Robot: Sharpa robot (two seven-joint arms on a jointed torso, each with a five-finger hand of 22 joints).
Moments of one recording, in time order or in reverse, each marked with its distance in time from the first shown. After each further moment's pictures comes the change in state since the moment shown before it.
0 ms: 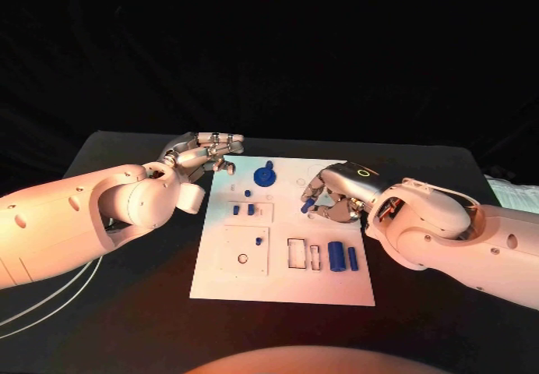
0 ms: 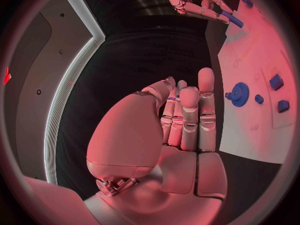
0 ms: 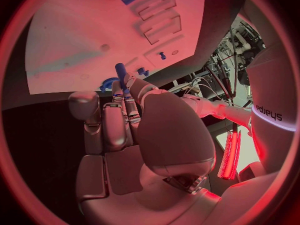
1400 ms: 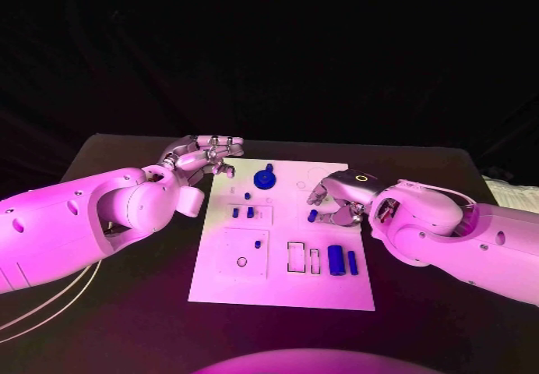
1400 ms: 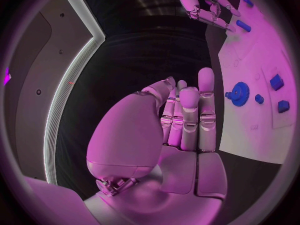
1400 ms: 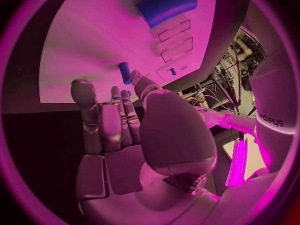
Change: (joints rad) left arm 0.000 0.001 0.000 0.009 0.000 -0.005 0.000; left_hand 0.000 0.000 0.000 0.000 0.000 0.004 -0.004 0.000 0.000 0.000 0.000 0.000 0.000 0.003 -0.003 0.000 0.002 0.000 0.004 -0.004 0.004 0.001; right arm -0.004 0.015 -0.005 -0.084 -0.038 0.117 -0.013; right_hand -0.048 -0.058 -0.133 0.036 0.019 -0.151 0.012 -0.033 -0.026 -0.171 0.022 -0.009 -0.006 0.002 0.041 -0.041 -0.058 0.000 -0.069 0.046 -0.086 -0.134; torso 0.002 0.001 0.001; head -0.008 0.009
